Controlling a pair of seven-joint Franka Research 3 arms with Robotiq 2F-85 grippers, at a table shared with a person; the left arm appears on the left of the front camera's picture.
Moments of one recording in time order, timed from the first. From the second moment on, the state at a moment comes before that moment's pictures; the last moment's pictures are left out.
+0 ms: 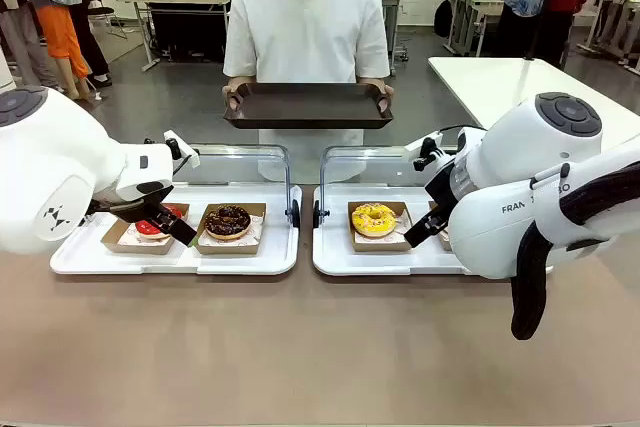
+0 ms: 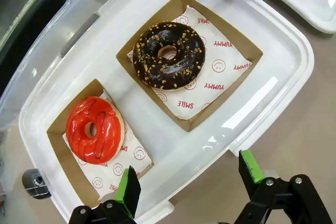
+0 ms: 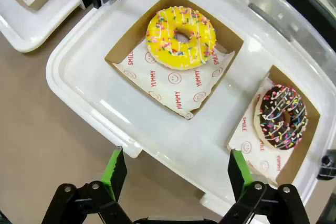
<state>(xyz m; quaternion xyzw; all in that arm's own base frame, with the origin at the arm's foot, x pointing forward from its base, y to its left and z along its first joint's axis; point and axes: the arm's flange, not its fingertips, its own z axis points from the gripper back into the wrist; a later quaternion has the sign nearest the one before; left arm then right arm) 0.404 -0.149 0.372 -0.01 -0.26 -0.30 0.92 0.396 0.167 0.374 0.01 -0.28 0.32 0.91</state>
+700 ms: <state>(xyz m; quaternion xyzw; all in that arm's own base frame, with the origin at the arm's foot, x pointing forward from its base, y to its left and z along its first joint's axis) 0.404 -0.149 0.372 -0.01 -0.26 -0.30 0.92 0.396 0.167 0.374 0.01 -0.28 0.32 0.91</state>
